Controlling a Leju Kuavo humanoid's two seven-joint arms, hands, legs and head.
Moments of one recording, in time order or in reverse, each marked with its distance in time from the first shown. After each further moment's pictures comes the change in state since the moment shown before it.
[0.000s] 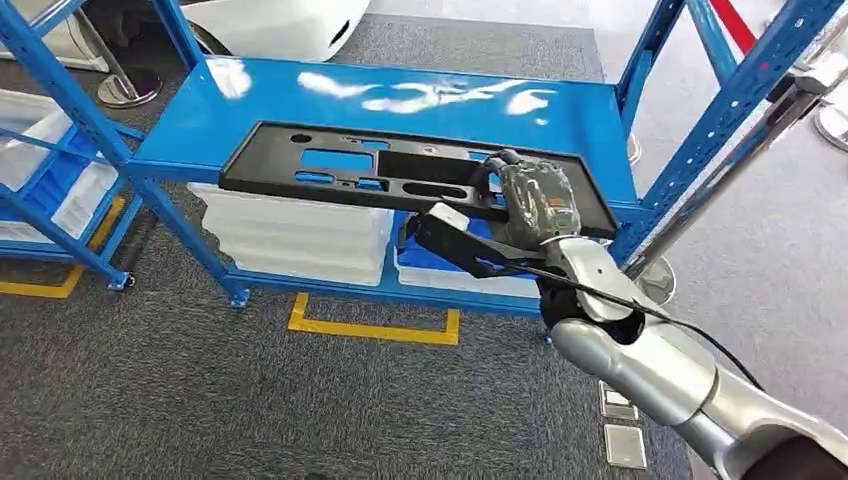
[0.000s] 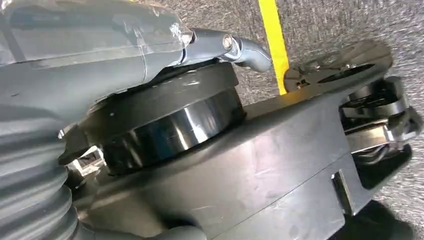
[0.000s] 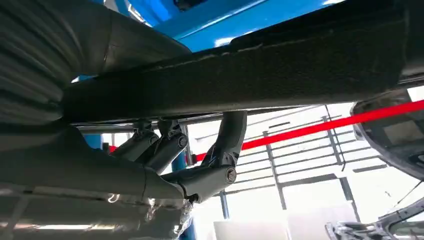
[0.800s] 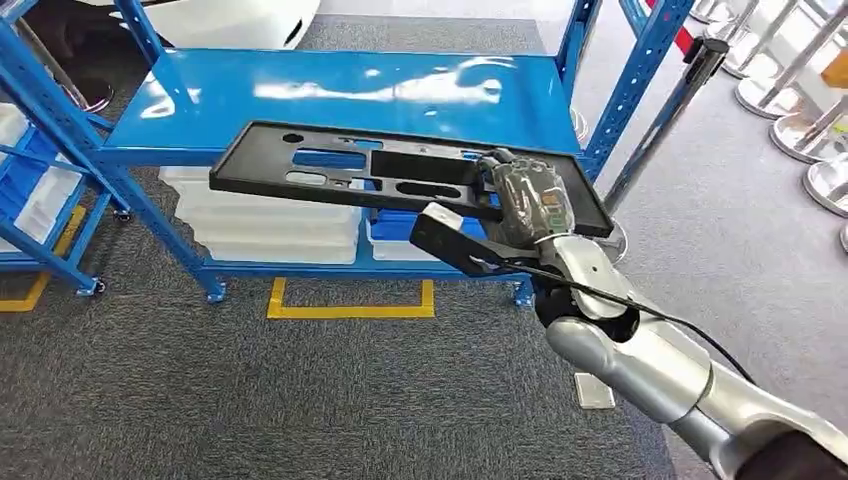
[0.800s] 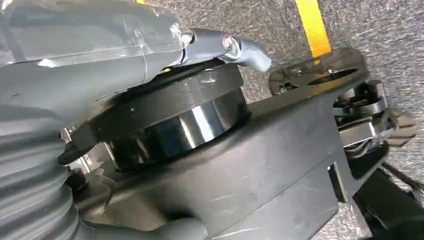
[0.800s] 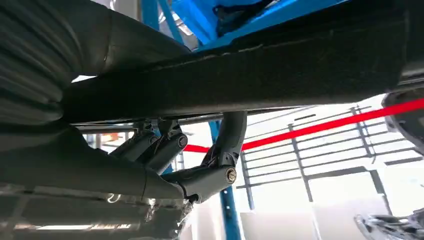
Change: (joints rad) left arm 0.013 0.001 0.000 0.000 -0.004 0.002 0.000; right arm 0.002 -0.002 -0.001 -0.004 -0.008 0.006 0.006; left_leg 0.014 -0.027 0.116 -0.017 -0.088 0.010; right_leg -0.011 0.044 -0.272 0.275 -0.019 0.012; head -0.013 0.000
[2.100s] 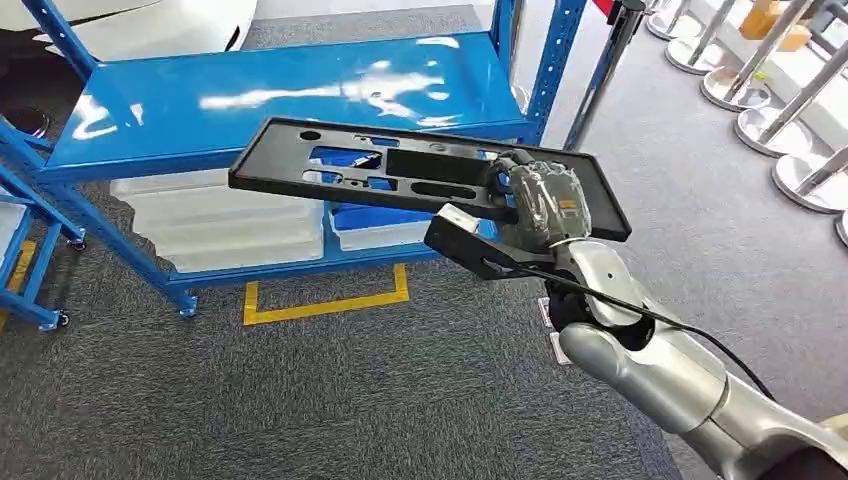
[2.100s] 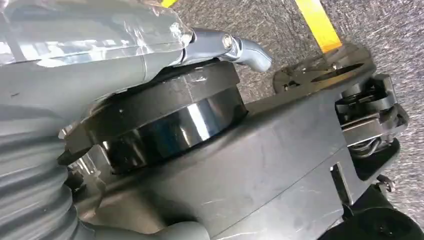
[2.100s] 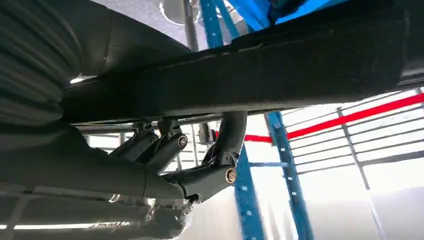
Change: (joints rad) left arm -0.003 0.001 0.000 0.002 -0.004 -0.003 -0.004; right arm 0.008 0.004 -0.008 0.000 0.030 0.003 -0.003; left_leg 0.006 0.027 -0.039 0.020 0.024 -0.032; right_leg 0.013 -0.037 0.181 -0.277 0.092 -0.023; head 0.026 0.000
